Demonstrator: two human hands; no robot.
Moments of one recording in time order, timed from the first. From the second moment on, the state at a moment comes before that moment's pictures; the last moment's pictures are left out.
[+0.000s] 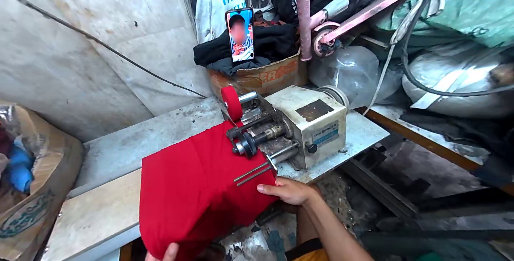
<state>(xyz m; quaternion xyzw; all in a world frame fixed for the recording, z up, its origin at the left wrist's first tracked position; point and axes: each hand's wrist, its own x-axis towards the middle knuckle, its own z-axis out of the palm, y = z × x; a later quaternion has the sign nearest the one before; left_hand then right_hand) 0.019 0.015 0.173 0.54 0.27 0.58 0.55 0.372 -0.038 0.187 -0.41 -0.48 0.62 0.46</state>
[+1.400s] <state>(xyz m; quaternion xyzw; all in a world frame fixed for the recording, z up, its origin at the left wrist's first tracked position) 0.017 0.012 0.171 0.51 0.24 0.58 0.59 0.371 -0.038 0.184 -0.39 -0.48 0.63 0.47</state>
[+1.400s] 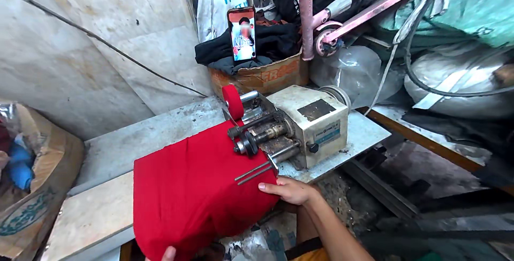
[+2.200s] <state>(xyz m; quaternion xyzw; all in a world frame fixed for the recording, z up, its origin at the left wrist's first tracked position) 0.017 0.021 0.174 0.59 0.24 0.55 0.54 0.372 -0.038 0.184 -0.41 -0.49 0.61 0.47</state>
